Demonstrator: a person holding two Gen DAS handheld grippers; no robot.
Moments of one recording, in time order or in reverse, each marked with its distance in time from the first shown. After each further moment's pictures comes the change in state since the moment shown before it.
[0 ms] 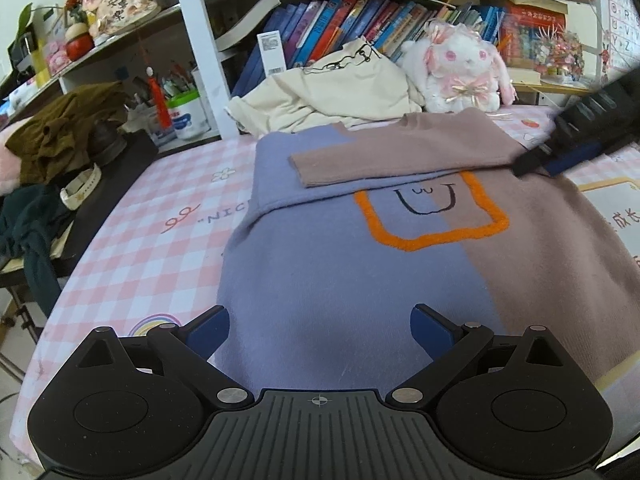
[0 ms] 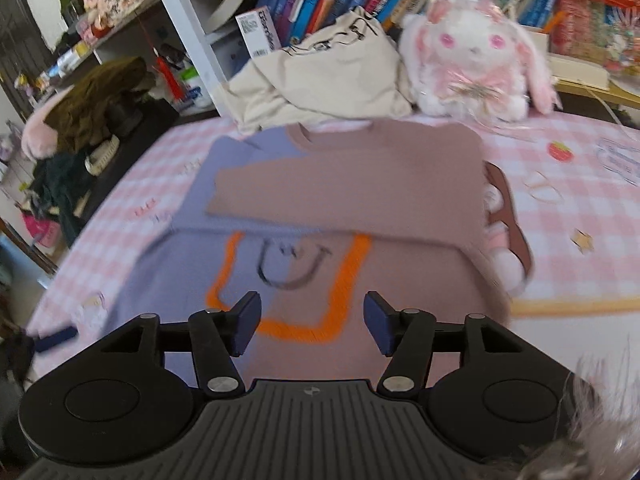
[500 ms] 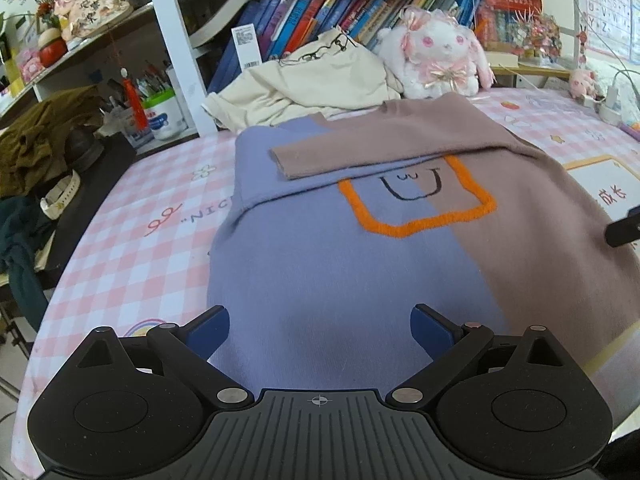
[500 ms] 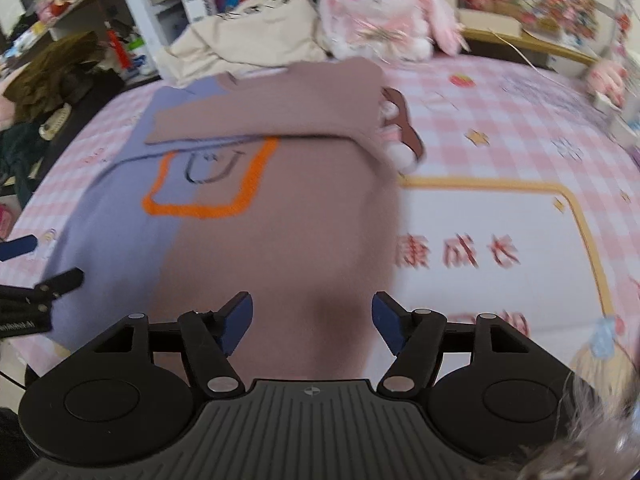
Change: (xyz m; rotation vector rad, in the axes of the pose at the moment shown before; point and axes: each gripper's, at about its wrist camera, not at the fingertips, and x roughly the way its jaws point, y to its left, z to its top) left arm 0.004 0.006 -0.002 0.061 0.032 -0.059; right arm -0.044 -0.032 -0.084 0.065 0.049 -0.169
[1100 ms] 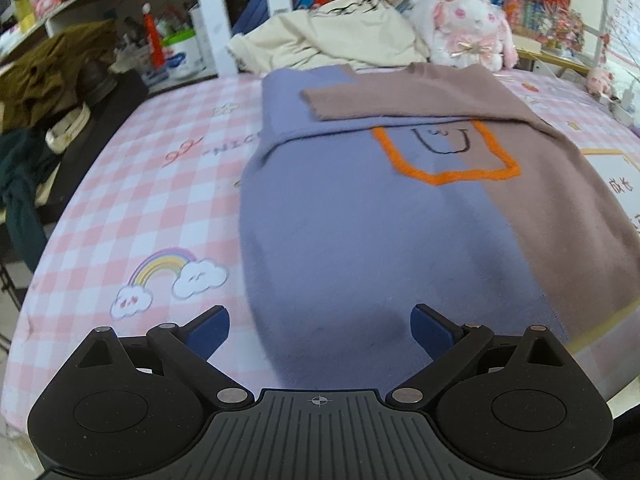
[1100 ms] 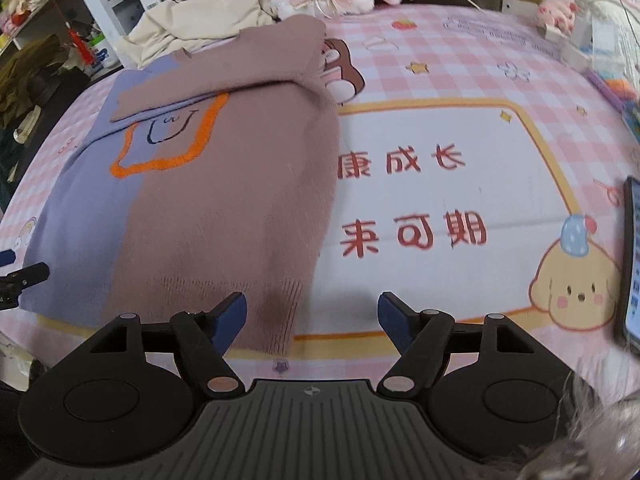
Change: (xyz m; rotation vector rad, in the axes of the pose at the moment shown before) left arm 0.001 0.040 -0.024 -0.117 0.131 -0.036; right arm -0.010 -0.026 -0.039 0.123 0.072 -0.027
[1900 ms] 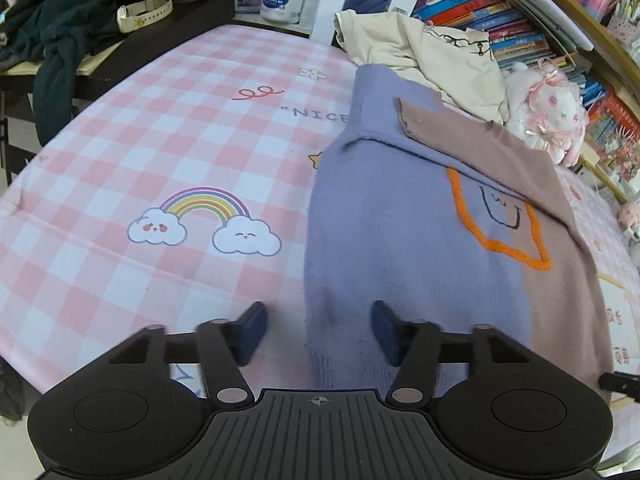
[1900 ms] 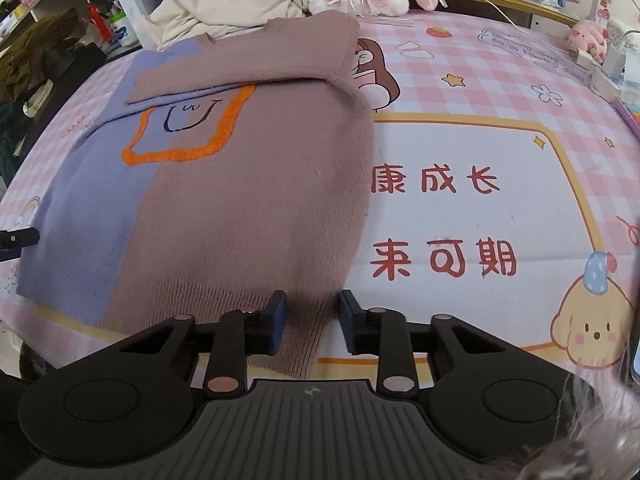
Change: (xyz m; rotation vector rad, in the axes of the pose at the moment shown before) left arm 0.012 0.056 -0.004 -0.411 0.027 -0.079; right arm 0.013 0.021 0.012 -0.100 0.014 0.001
